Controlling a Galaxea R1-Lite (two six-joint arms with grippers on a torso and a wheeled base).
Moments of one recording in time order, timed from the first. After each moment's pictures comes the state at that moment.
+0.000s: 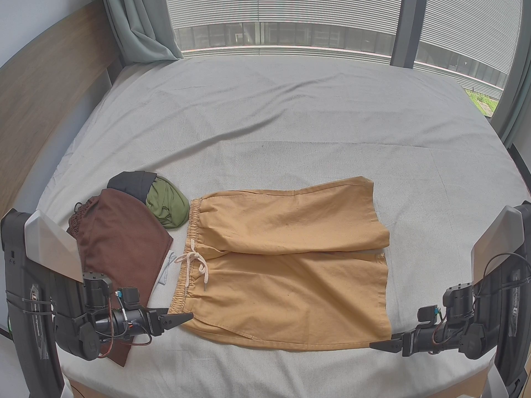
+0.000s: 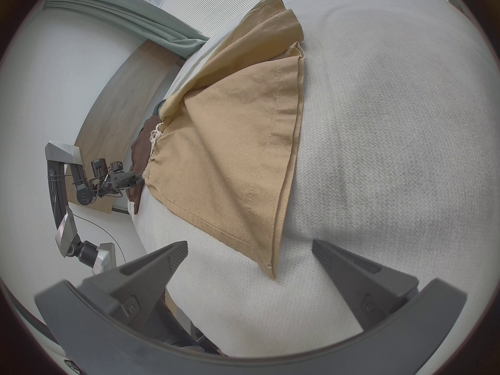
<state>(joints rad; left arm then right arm) -0.02 2.42 -0.22 -1.55 -0.71 -0.19 0.09 2.44 -0.02 -1.54 0.60 0.13</state>
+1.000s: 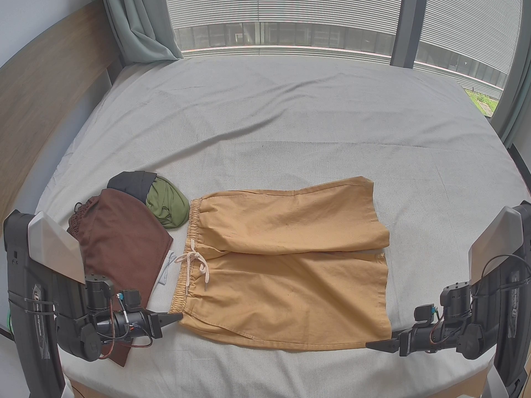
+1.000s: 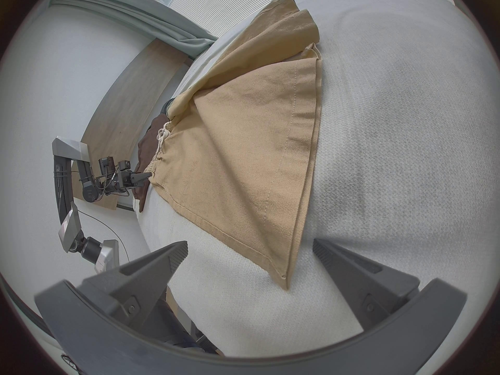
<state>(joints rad) -0.02 2.44 -0.22 -1.55 -0.71 -0.17 0.12 2.43 -0.04 -1.54 0.62 0.13</state>
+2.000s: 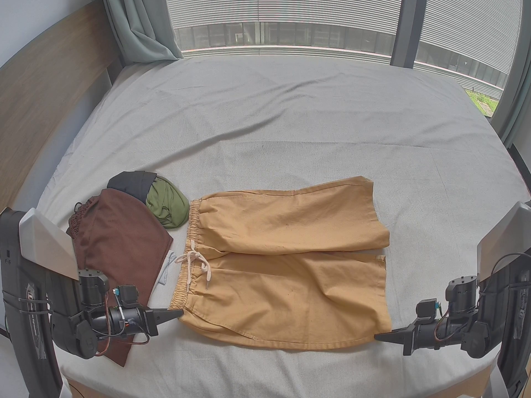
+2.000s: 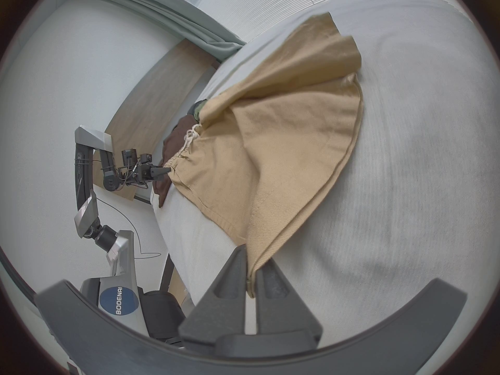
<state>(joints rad) 0.00 2.39 -0.22 -1.55 -0.82 -0.18 0.13 2.35 -0.02 -1.54 0.71 0.08</state>
